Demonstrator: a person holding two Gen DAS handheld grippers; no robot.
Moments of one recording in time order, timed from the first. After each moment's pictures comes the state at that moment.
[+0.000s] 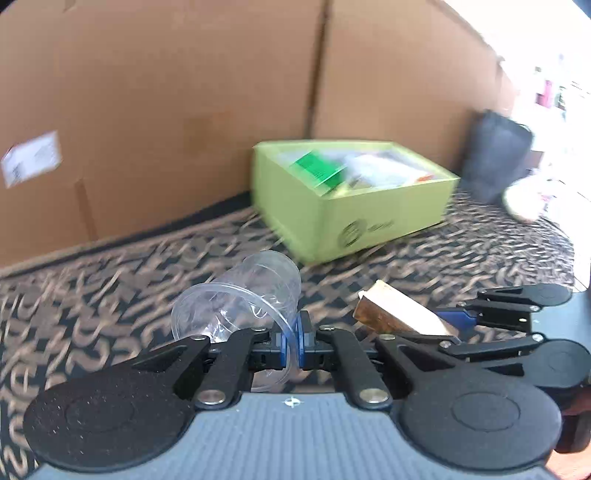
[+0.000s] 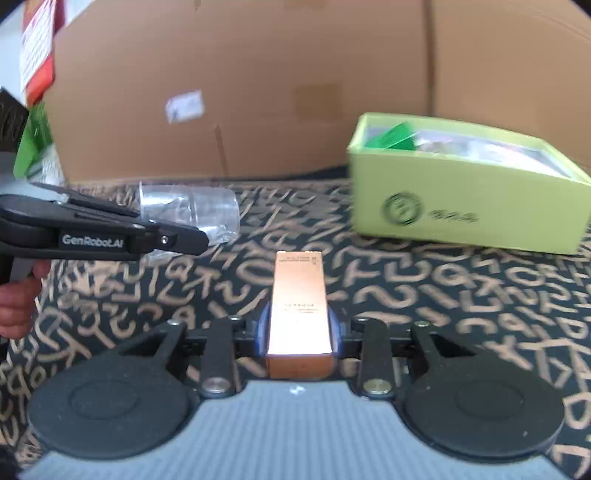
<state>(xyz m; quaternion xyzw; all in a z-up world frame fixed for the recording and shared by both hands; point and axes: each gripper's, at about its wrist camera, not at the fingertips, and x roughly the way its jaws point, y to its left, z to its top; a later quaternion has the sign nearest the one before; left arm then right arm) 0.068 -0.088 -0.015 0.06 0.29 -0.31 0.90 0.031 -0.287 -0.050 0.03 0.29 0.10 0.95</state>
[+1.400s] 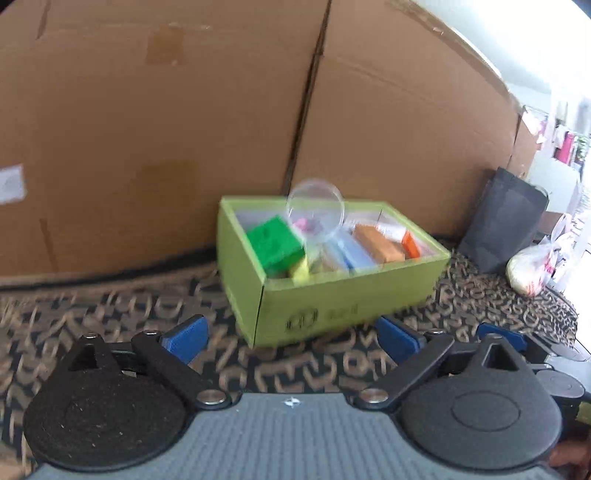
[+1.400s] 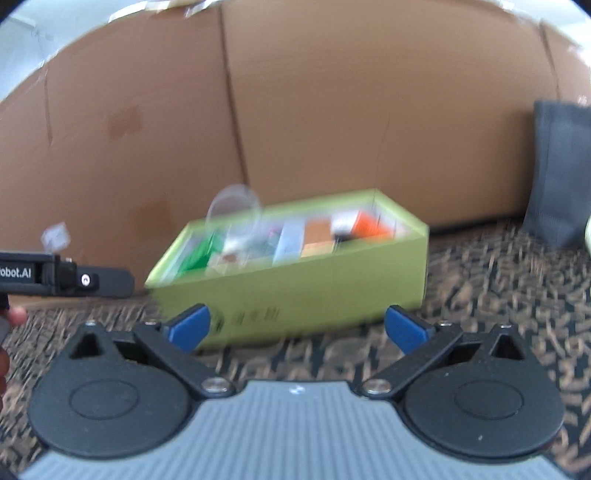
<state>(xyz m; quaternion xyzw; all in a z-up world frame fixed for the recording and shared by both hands) 0.076 -0.154 0.010 -0.02 0.27 -0.27 0.92 0.029 -0.389 -0.026 0.09 0.21 -0.06 0.97</state>
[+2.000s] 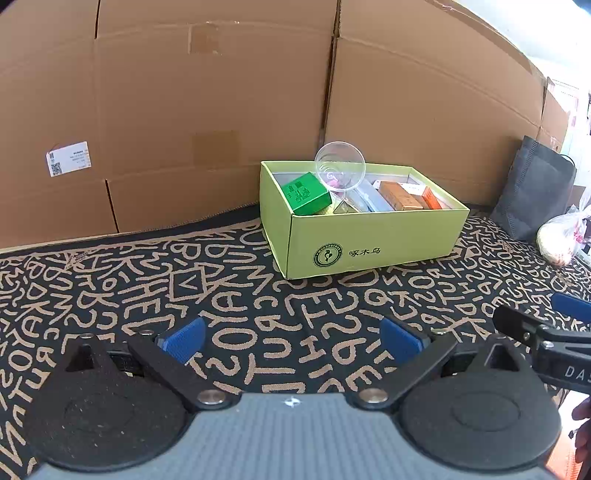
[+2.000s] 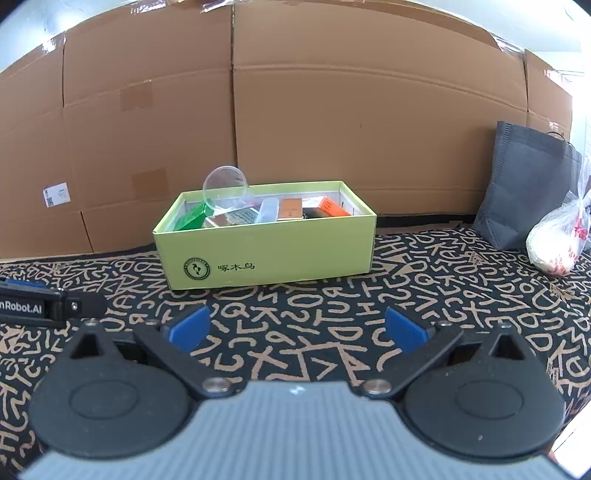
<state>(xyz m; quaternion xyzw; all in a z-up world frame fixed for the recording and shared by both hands) 0.015 -0.149 0.001 0.02 0.29 -0.18 0.94 -0.042 -0.381 -0.007 0.04 0.23 -0.10 0.97</state>
